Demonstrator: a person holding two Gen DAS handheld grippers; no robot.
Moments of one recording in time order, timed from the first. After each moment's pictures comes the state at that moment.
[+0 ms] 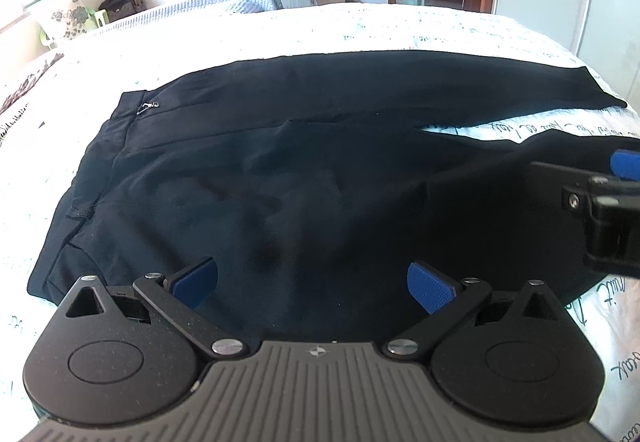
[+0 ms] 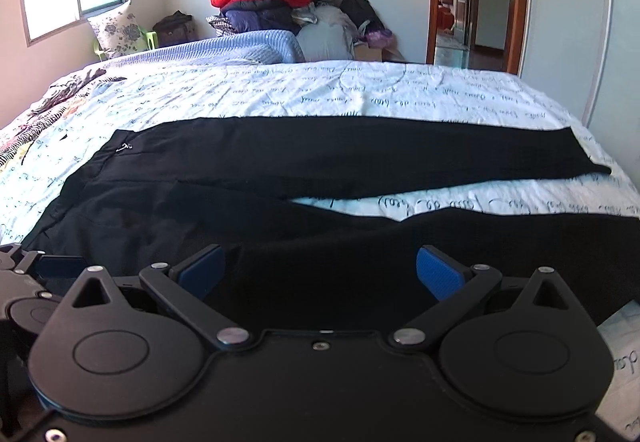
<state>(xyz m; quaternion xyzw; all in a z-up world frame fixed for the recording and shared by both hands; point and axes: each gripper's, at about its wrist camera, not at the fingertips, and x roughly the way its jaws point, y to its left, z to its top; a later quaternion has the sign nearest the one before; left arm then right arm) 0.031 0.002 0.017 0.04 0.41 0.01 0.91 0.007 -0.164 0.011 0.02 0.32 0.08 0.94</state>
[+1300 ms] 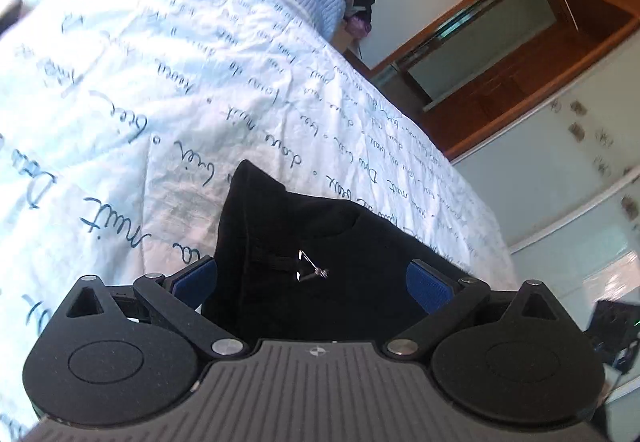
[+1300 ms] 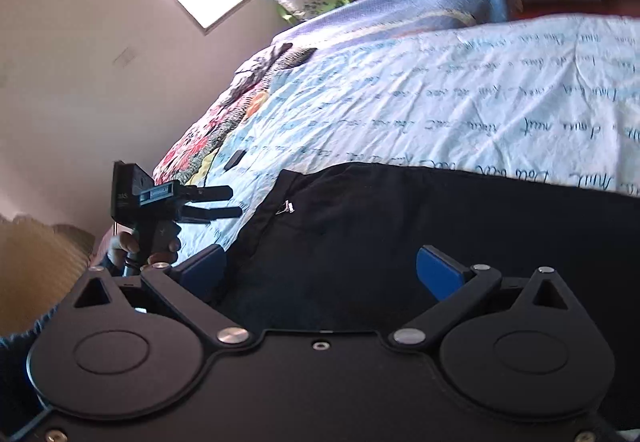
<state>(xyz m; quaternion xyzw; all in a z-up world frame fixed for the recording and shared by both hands) 0.238 0.349 0.006 -0.34 0.40 -0.12 0.85 0.254 -0.147 0.032 0.17 0.41 0.43 0.79</state>
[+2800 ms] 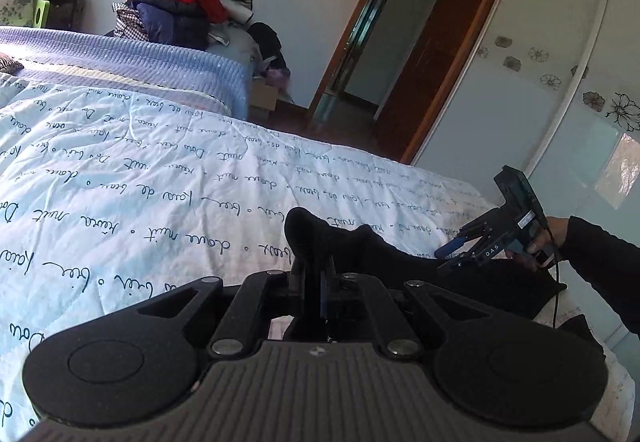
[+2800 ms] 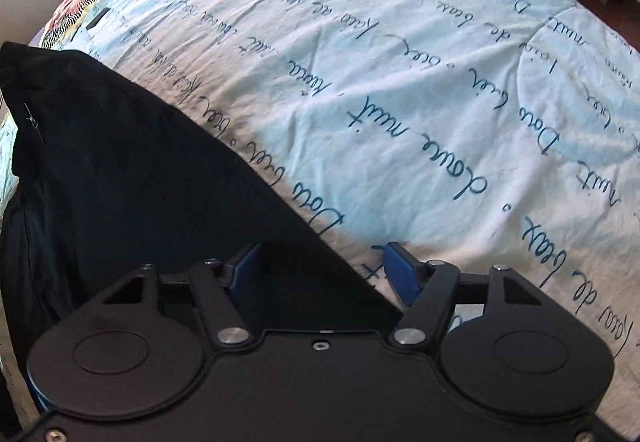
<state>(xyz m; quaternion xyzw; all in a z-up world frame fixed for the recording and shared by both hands) 0.221 0.294 0.071 -0.13 0.29 -0.18 0.93 0.411 -0.156 -0.030 -0.12 0.53 0.39 0.74</state>
